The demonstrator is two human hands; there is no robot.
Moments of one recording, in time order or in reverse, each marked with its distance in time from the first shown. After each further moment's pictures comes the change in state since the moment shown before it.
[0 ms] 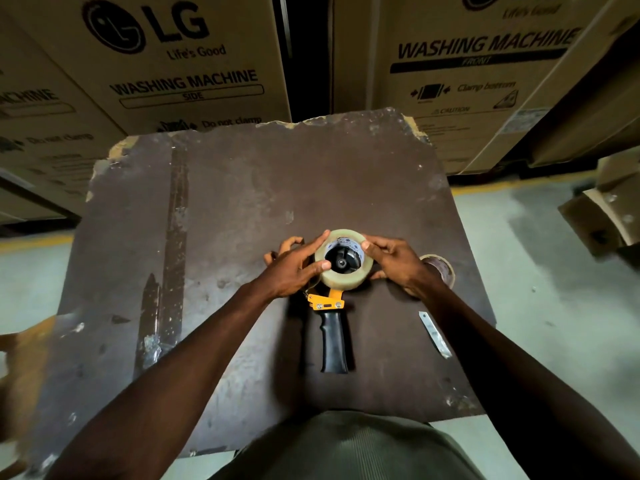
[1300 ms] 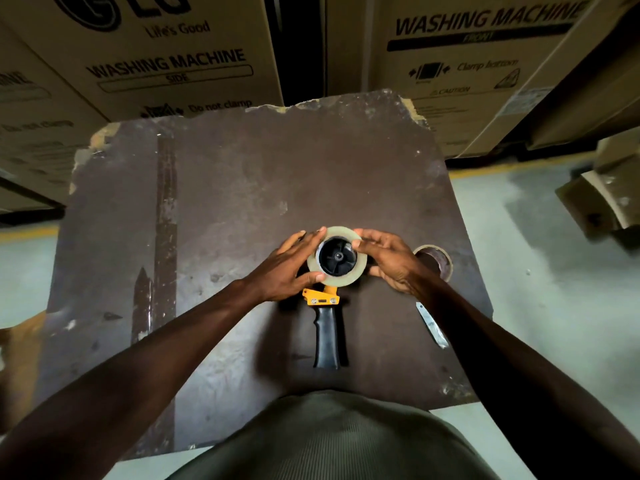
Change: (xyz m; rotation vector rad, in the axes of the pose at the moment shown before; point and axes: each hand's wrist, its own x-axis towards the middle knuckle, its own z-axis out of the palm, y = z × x) left_hand 0.003 -0.020 0.007 0.115 -0.095 0.286; right_hand 0.003 0.003 0.008 0.270 -0.043 0.138
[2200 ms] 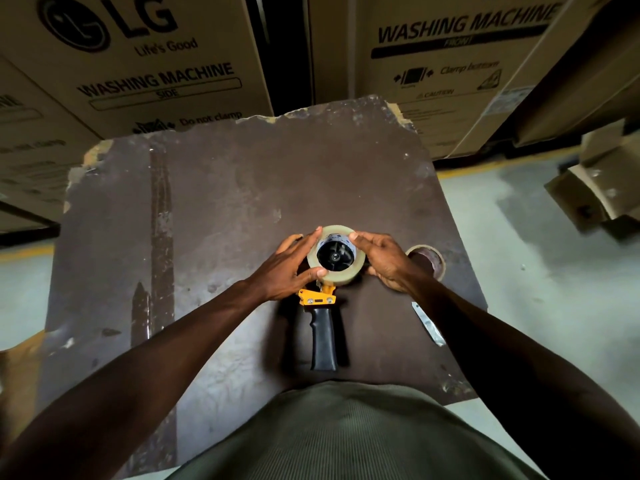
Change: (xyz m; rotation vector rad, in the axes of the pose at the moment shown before) left_hand 0.013 0.006 -0.007 -0.003 0.016 -0.042; right_hand 0.001 -0.002 0.001 -0.103 0.050 -0.020
